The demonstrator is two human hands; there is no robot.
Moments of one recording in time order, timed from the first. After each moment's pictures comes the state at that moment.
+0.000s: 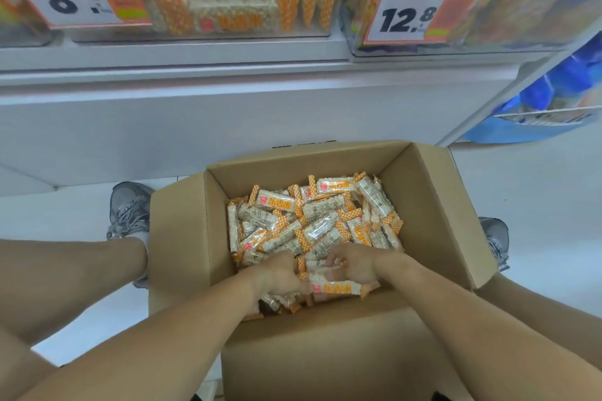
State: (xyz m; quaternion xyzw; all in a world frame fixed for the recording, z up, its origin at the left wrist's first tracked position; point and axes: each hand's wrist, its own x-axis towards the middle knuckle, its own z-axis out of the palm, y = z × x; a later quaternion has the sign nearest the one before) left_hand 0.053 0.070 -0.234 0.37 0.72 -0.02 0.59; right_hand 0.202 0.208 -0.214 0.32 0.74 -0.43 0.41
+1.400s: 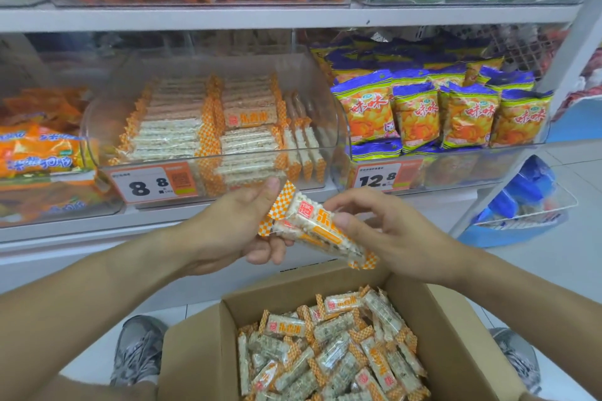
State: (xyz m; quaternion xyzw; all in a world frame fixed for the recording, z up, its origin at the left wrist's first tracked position) left_hand -0.072 0.137 0.079 0.38 0.61 0.46 0.53; right_hand 0.132 0.265 0.066 0.20 0.84 -0.48 -0.13
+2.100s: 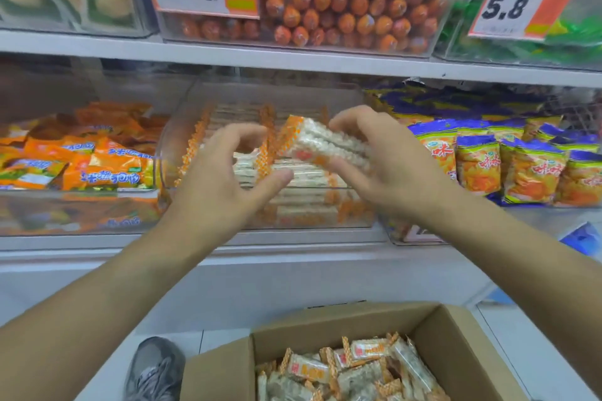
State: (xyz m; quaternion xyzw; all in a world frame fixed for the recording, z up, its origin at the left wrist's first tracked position) left_hand -0.160 0.116 0.105 0.50 0.73 0.47 -0.02; right_hand 0.009 0.276 0.146 0.15 0.94 -0.12 -0.28
